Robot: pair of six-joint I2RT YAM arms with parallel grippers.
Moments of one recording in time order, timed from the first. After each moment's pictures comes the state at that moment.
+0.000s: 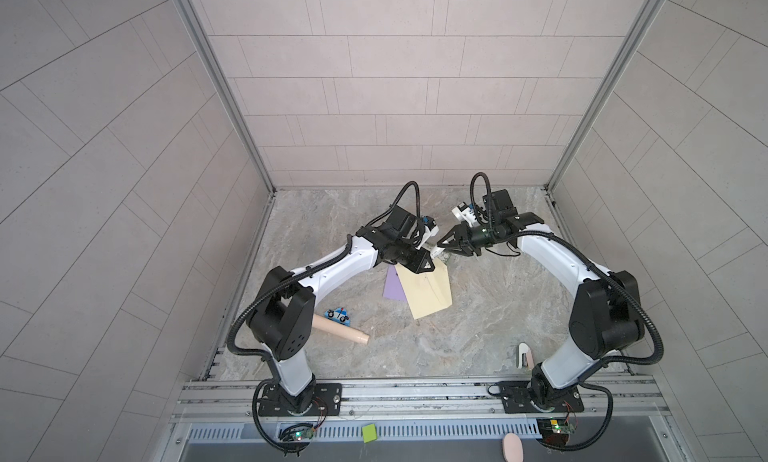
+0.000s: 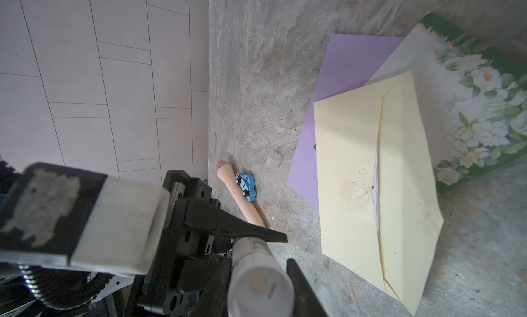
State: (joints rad) left arm -0.66 1.74 1.36 -0.53 0.47 -0.09; right arm 0.22 1.64 1.31 -0.65 -0.91 0.51
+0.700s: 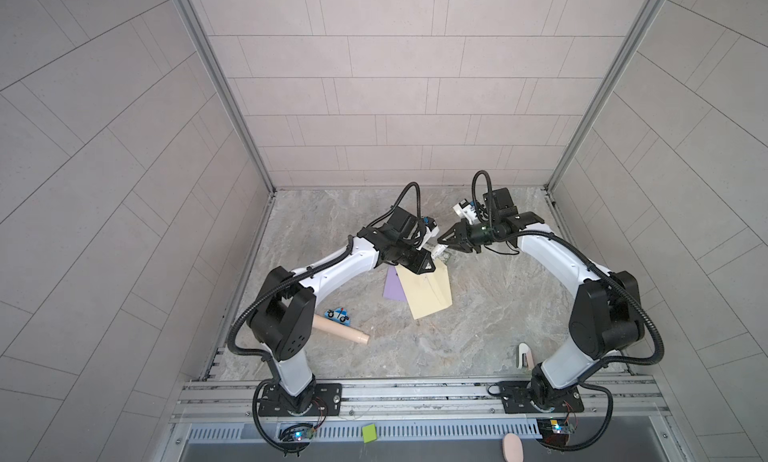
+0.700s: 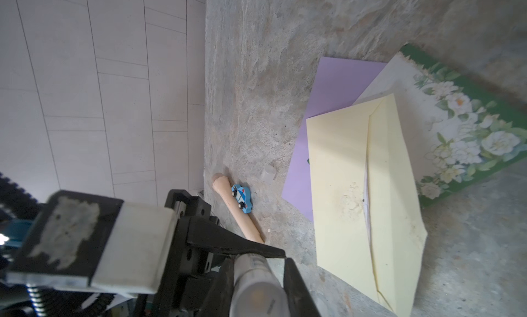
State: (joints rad) left arm -0.67 1.74 1.35 -0.53 0.45 -0.12; right arm 0.22 1.64 1.32 -0.61 -0.86 0.55
